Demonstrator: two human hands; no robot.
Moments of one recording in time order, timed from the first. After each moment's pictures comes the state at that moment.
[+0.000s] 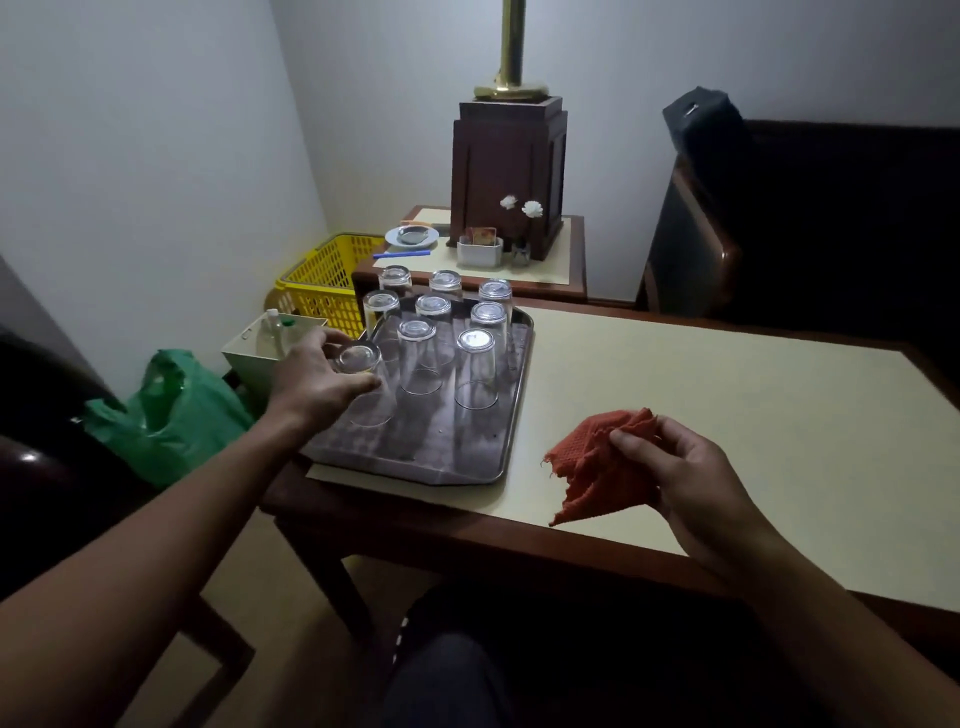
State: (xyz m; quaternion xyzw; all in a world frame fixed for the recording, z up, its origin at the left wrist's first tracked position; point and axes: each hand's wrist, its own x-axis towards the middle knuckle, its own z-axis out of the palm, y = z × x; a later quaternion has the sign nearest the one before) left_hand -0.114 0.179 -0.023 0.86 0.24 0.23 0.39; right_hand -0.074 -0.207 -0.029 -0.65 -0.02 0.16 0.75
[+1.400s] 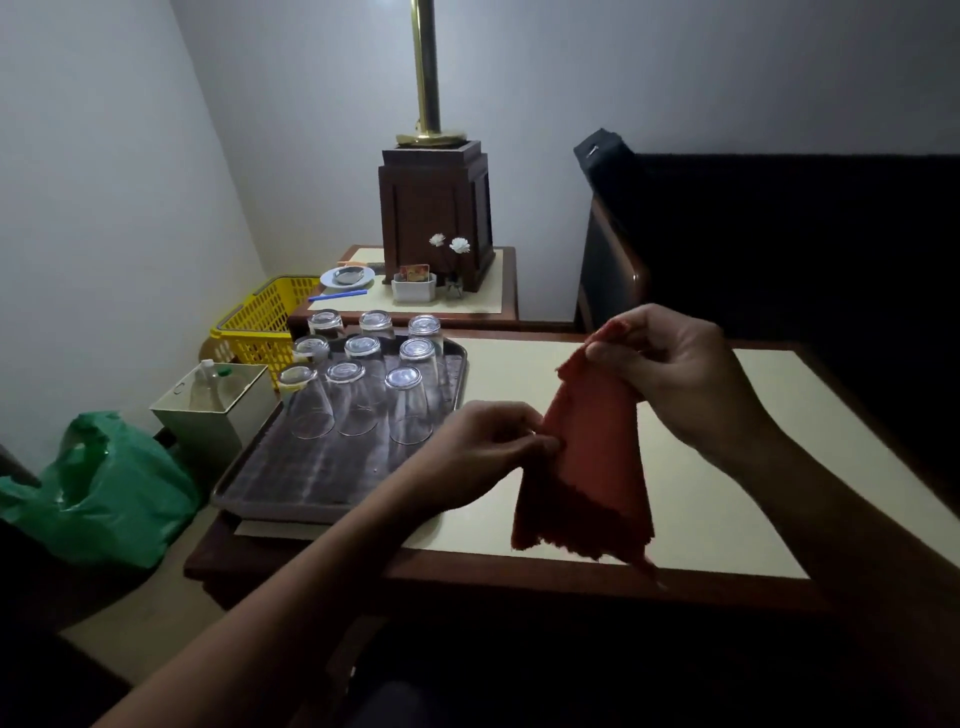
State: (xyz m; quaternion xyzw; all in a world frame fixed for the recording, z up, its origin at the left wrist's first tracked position) left_hand -0.099 -0.035 0.021 0.80 -0.12 -0.02 0.59; right_hand -0.044 -0.254 0.077 -0.79 -0.24 -0.08 0.57
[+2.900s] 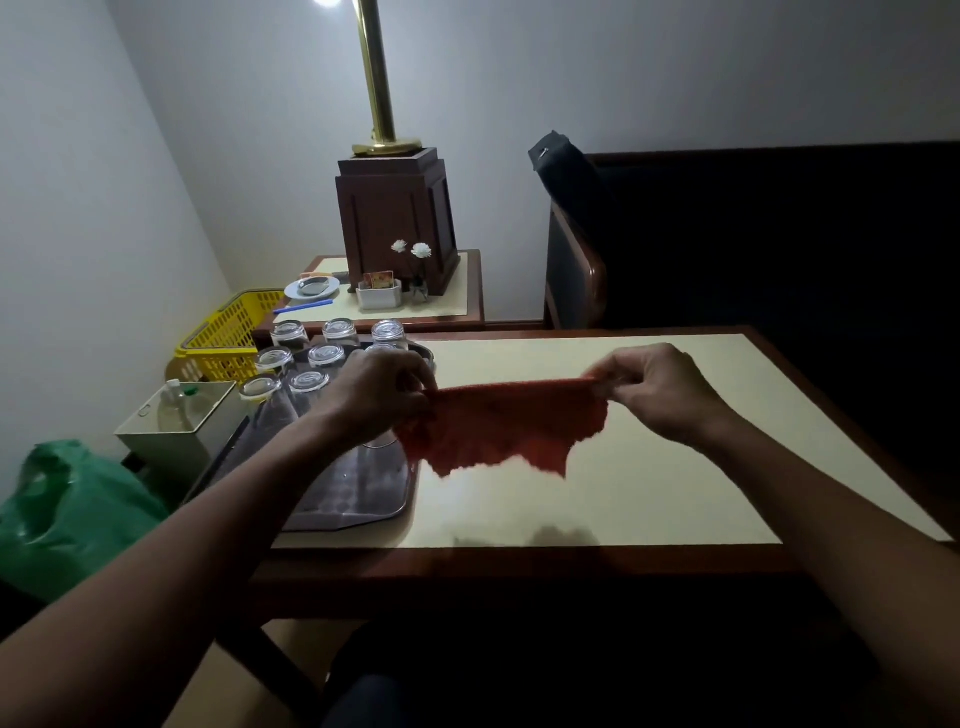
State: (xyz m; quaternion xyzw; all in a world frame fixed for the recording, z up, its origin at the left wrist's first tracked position) left_hand -0.059 0.022 0.046 0.96 -0.06 0.11 0.26; right_hand -0.005 -0.311 0.032 -0.89 -0.18 -0.04 0.41
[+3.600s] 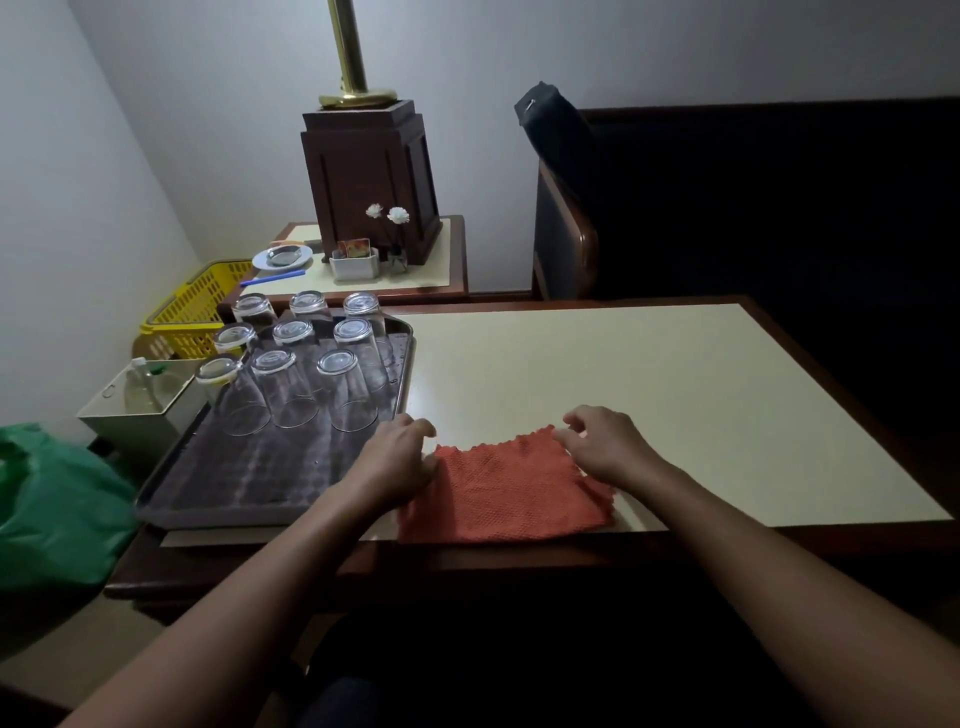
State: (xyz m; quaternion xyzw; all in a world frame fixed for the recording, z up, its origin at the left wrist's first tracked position) left_hand -0.037 -0.009 -0.084 0.99 0.02 -0.04 0.17; right_hand 0.019 -0.285 -0.081 -0.95 -0.08 0.08 0.28
